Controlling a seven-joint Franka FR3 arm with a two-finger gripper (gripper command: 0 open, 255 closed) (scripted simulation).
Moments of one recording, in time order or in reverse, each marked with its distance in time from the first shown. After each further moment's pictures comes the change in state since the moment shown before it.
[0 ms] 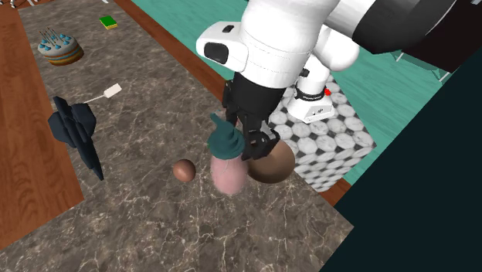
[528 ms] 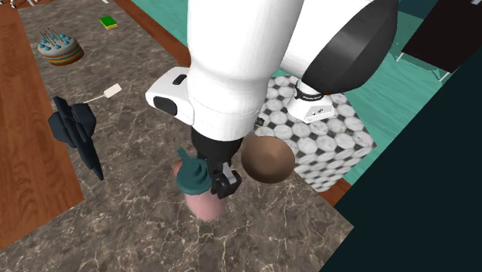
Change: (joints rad) arm -0.043 0.328 0.082 0.193 -0.248 0.050 0.158
